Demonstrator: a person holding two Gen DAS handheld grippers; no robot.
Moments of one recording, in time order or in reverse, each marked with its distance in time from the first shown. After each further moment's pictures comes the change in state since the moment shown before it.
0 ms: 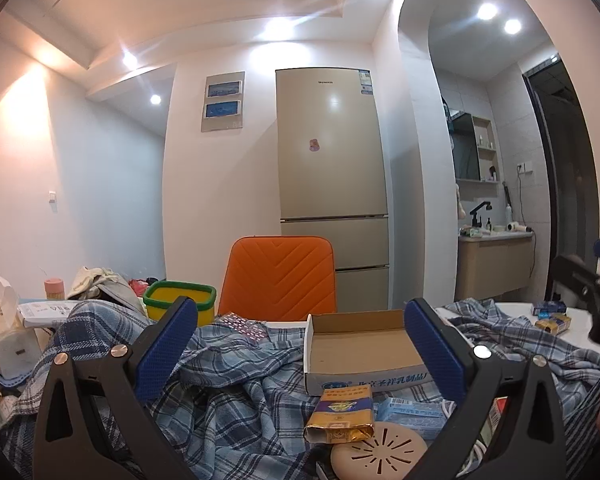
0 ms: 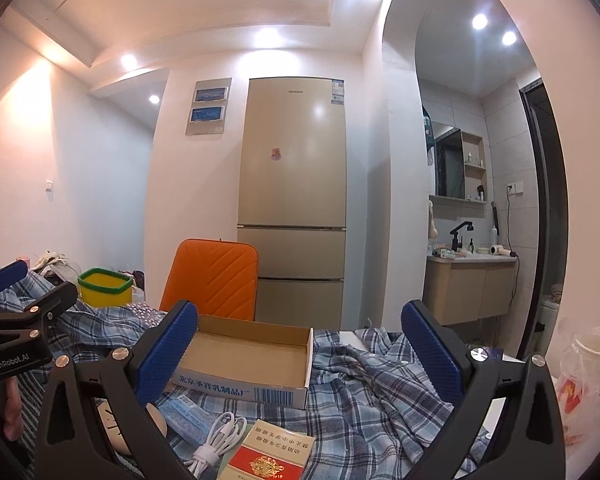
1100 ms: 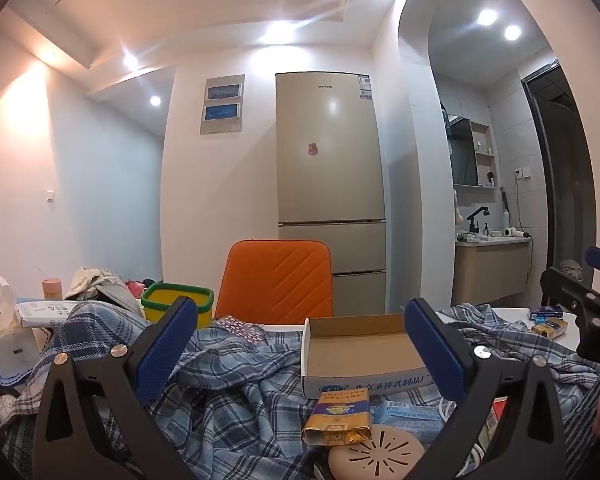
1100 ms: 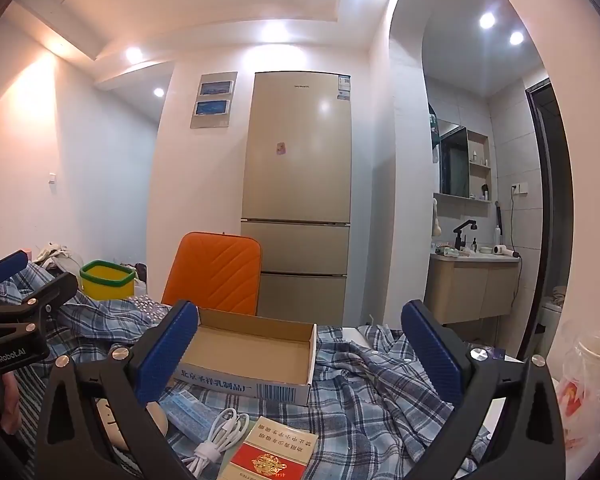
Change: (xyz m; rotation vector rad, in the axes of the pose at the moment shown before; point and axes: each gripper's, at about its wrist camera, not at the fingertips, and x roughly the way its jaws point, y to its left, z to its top) left arm -0.004 0.006 0.001 -0.023 -0.021 -0.018; right arm 0.003 0.011 -0.001 -0.034 0.017 0.015
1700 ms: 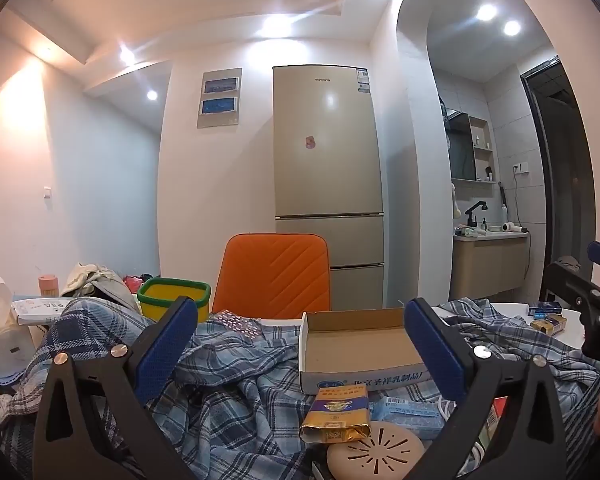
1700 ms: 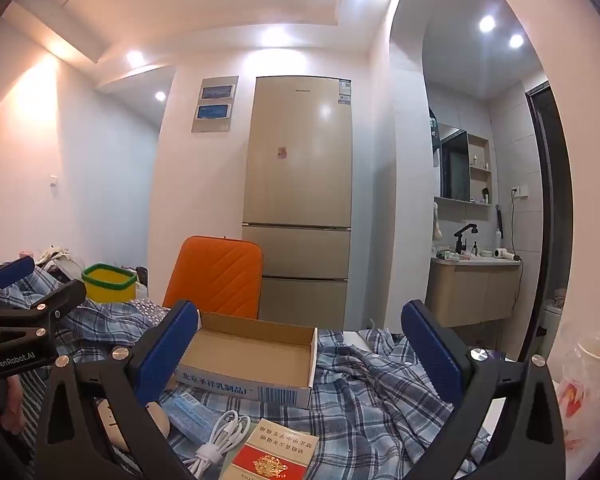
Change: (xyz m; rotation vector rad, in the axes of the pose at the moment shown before) left arm 0.004 -0.001 0.000 0.001 0.028 -0.009; right arm -0.001 -0.002 0.000 0.007 -0.030 0.001
